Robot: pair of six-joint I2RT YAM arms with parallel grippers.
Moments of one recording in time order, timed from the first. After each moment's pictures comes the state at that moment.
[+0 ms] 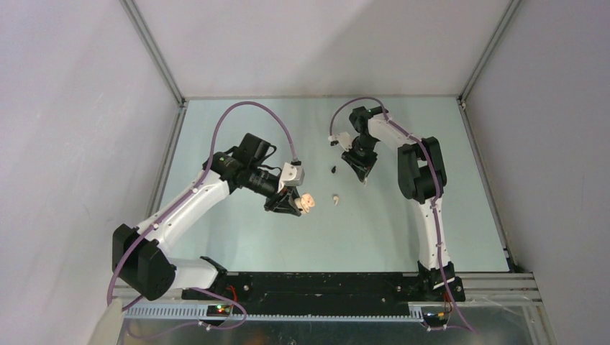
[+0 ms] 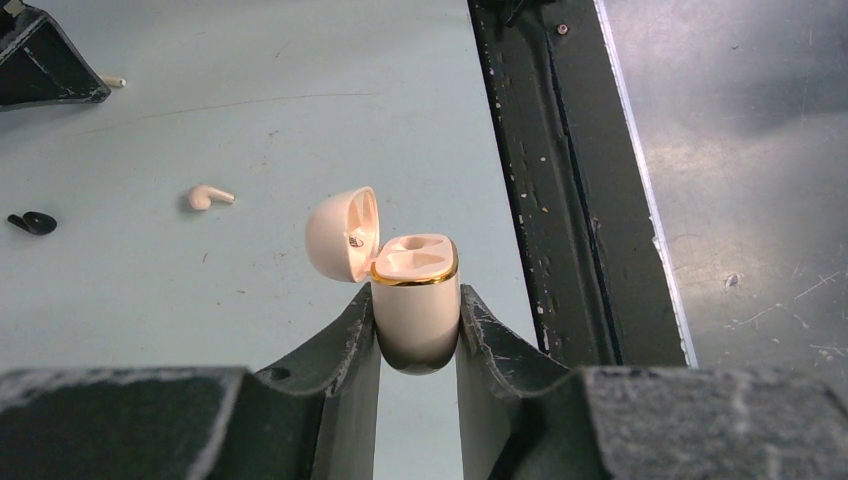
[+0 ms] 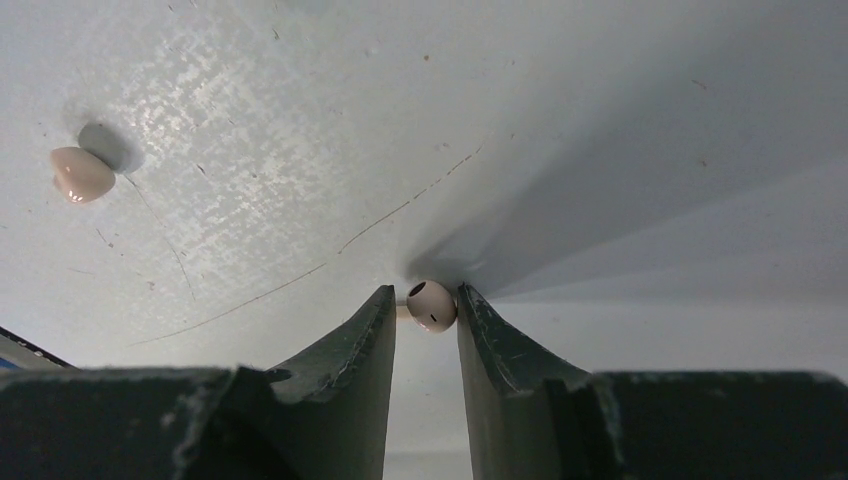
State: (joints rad) left arm -0.54 1.30 1.12 -0.89 1.00 0.84; right arm 0.36 2.31 1.91 -1.19 -0.23 -0.62
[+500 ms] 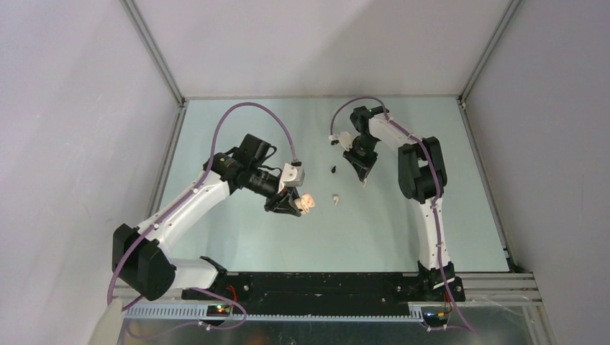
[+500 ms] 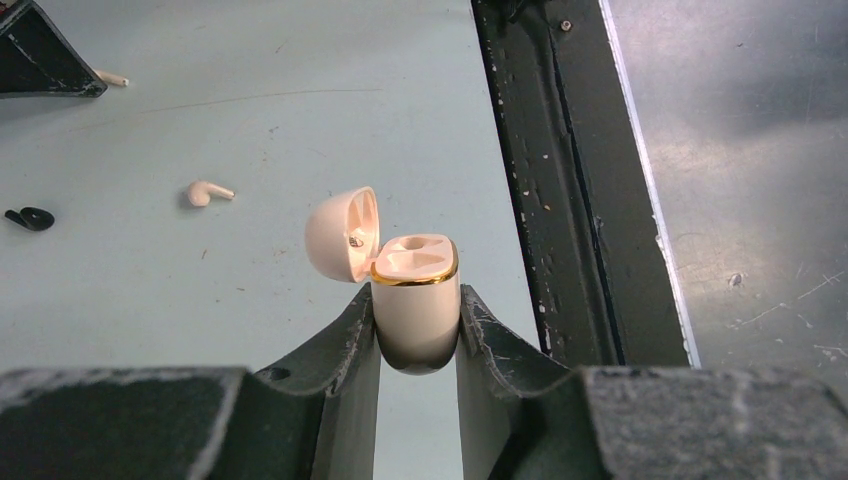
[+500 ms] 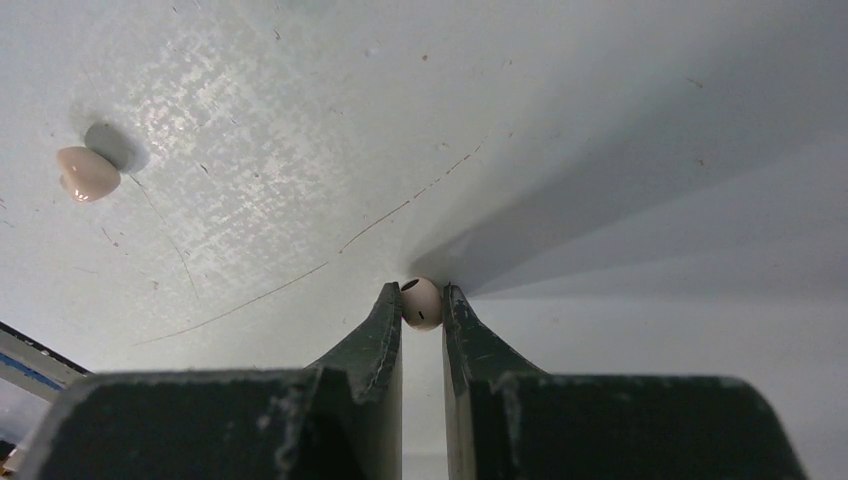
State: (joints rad) left arm -0.54 1.30 1.11 -0.88 1.00 0.84; right arm 0.36 2.31 1.92 -1.19 -0.24 -0.62
